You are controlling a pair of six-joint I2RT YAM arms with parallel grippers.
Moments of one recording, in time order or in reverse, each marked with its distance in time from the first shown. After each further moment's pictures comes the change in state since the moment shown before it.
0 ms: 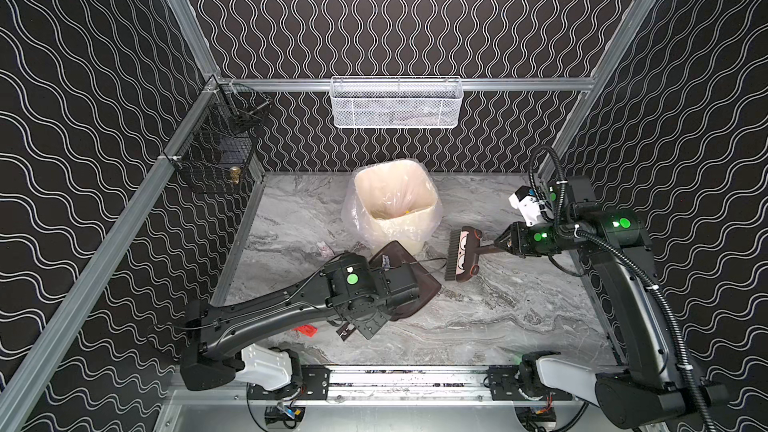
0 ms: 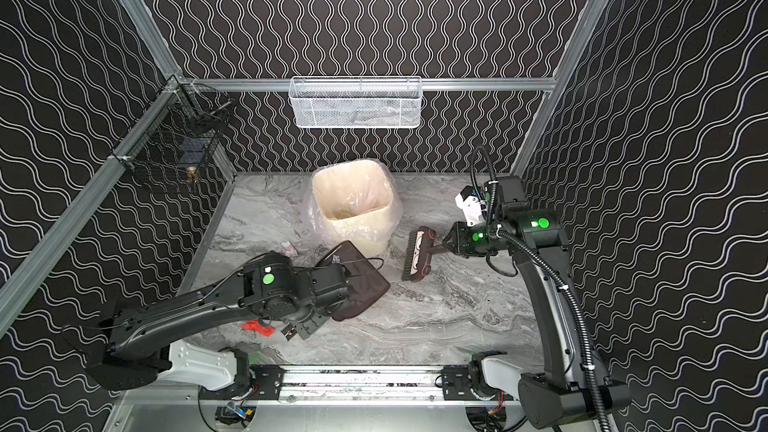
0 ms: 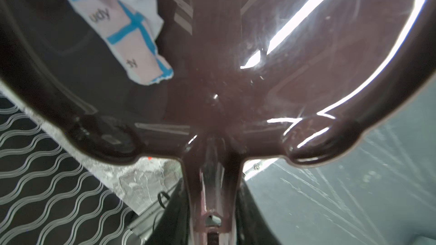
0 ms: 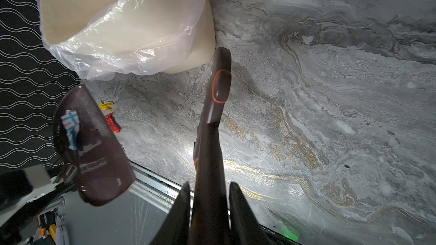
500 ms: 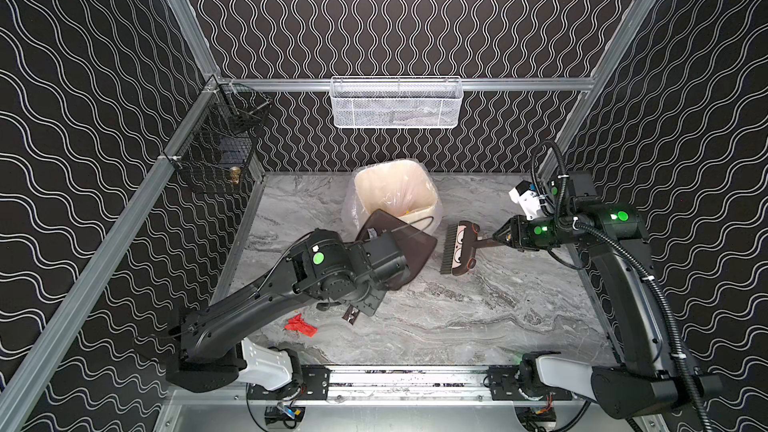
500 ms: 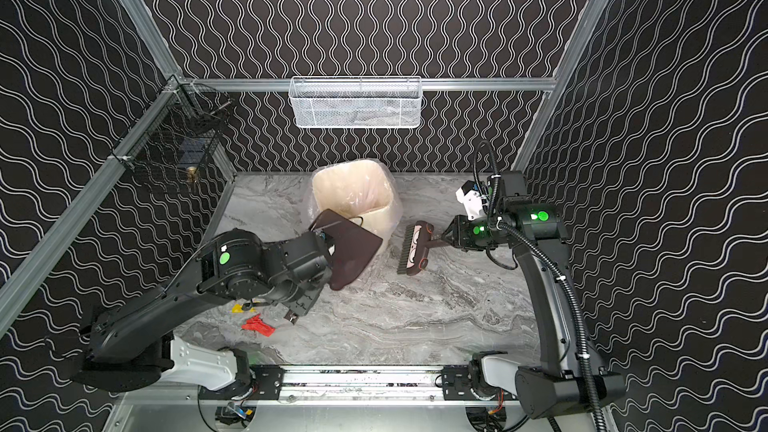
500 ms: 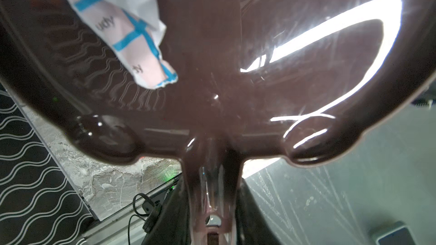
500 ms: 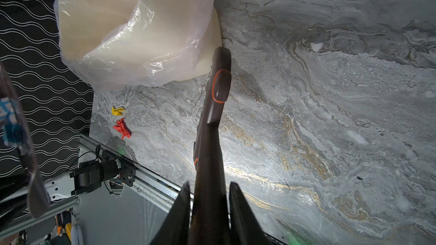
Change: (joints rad) left arm 0.126 0.008 0.247 -0.047 -0.009 -0.129; right arm -0.030 0.046 0.032 0.016 -0.061 -0.002
